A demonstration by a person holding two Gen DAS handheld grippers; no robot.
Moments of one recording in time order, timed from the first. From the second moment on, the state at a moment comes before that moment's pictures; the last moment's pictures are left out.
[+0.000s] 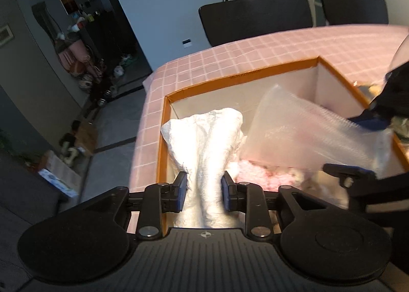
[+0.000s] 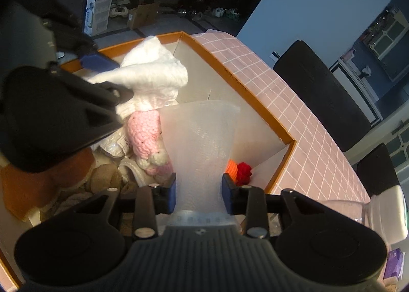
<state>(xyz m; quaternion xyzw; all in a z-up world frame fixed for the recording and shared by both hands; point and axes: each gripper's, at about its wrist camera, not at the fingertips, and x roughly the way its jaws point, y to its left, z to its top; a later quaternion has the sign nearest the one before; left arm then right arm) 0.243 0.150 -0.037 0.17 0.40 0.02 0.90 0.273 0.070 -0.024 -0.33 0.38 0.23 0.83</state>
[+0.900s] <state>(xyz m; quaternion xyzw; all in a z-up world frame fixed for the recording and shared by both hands) 0.189 0.140 0.032 0.10 0.33 -0.03 0.94 0.214 0.034 0.039 -0.29 0.31 0.30 0.86</state>
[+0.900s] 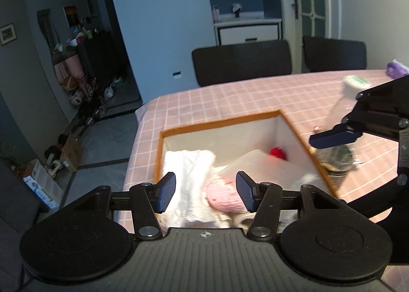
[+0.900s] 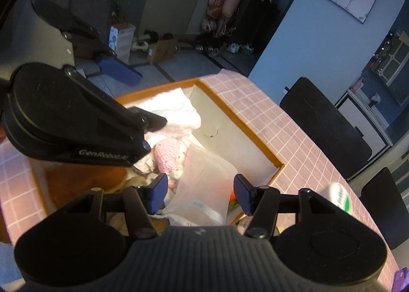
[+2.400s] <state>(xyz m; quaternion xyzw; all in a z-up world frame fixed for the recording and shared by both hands) 0.217 -0.097 -0.083 0.19 0.29 -0.18 0.92 0.241 -0.249 -0.057 -0.11 0.39 0.19 0.89</state>
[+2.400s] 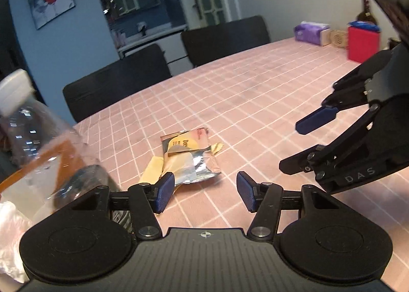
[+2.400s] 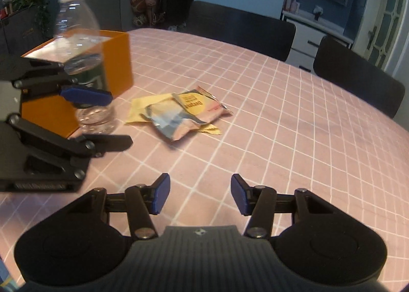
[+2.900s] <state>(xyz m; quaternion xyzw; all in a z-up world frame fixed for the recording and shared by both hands) 0.249 -0.092 -0.109 0.15 0.36 -0.15 0.91 0.326 -0.215 -0.087 -0.01 0.44 0.24 0.87</state>
